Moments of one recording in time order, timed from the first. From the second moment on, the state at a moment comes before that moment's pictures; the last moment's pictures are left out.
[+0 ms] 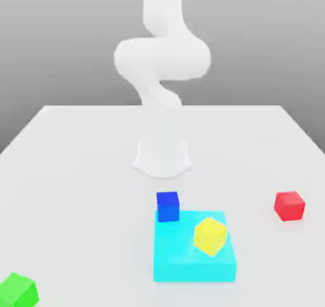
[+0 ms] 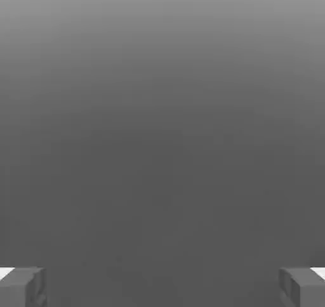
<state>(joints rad) 0.07 -0.71 0.02 -2.35 0.01 2.35 0.72</state>
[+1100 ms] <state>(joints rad) 0.76 0.31 0.12 -2.70 -0.26 3.00 0.23</state>
